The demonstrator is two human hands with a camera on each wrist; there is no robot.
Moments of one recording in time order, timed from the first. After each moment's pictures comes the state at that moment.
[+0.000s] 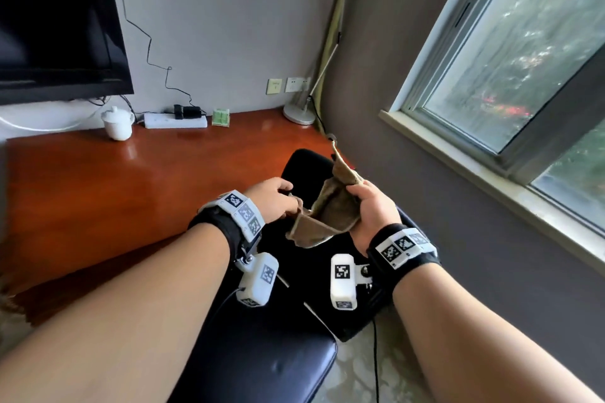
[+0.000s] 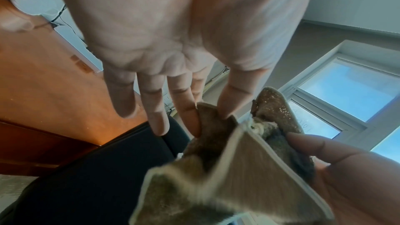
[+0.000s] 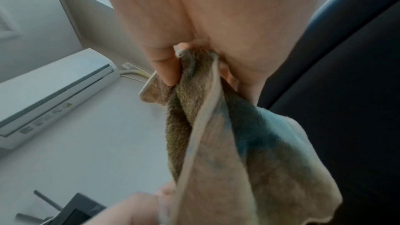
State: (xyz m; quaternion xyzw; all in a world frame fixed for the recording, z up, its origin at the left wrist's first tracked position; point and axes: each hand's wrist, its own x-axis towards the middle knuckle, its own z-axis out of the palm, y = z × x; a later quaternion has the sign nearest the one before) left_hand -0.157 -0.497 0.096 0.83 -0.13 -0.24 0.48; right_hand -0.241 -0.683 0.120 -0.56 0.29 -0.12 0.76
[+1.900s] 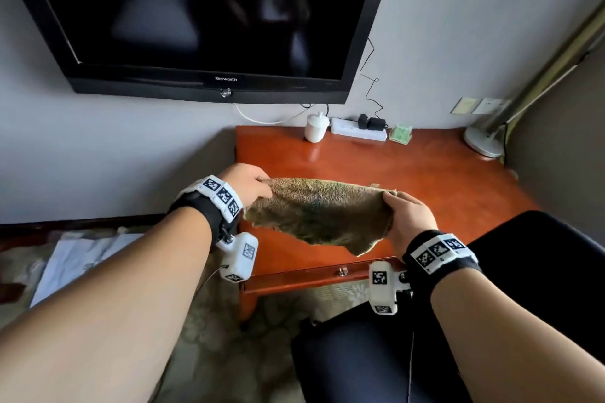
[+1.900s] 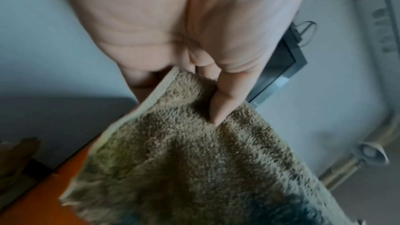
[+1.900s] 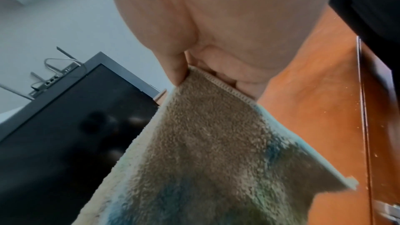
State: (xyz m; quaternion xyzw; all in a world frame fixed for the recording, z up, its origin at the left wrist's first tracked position) left_hand -0.016 -0.010 0.038 0.92 0.06 -0.09 0.38; right_hand -0.026 -0.330 0.037 -0.66 0.25 0.03 0.71
